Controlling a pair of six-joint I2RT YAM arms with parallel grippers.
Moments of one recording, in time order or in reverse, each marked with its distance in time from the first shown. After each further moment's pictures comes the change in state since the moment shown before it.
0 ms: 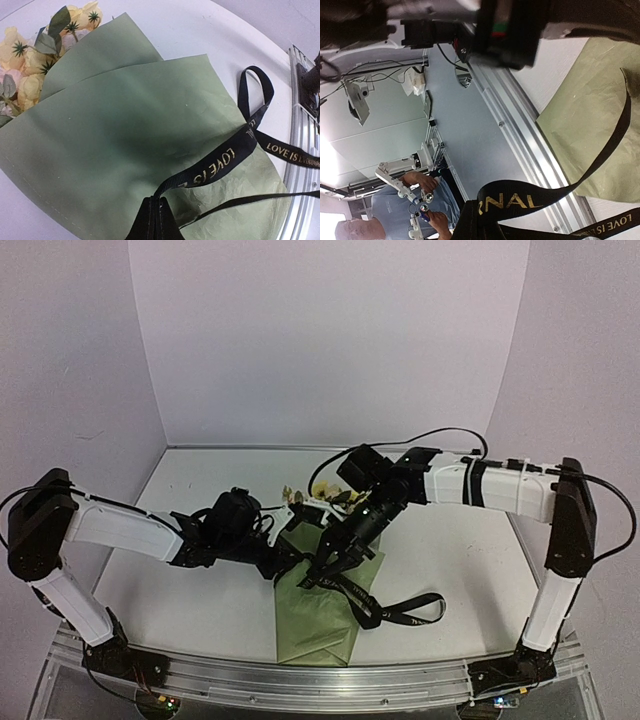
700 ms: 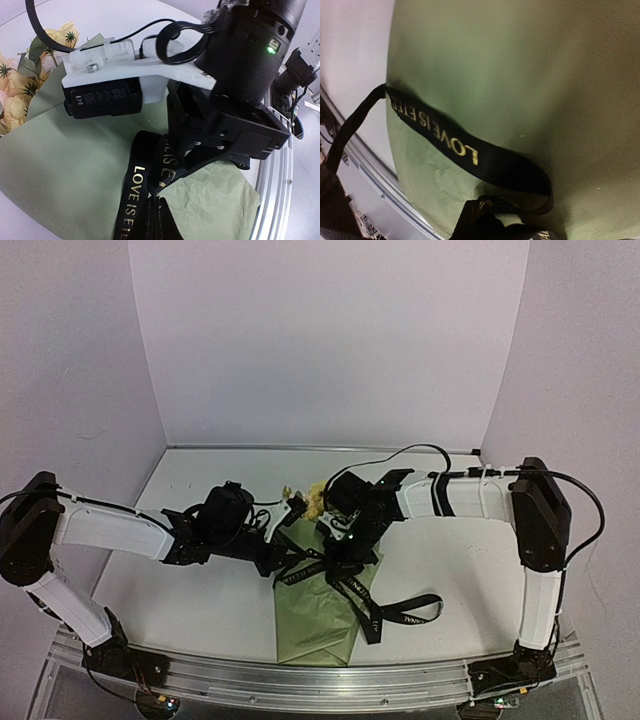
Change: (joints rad) left arm 0.005 -0.060 -0.007 0.008 0.111 -0.009; right arm 0.005 0.144 -0.029 0.046 0.602 0.068
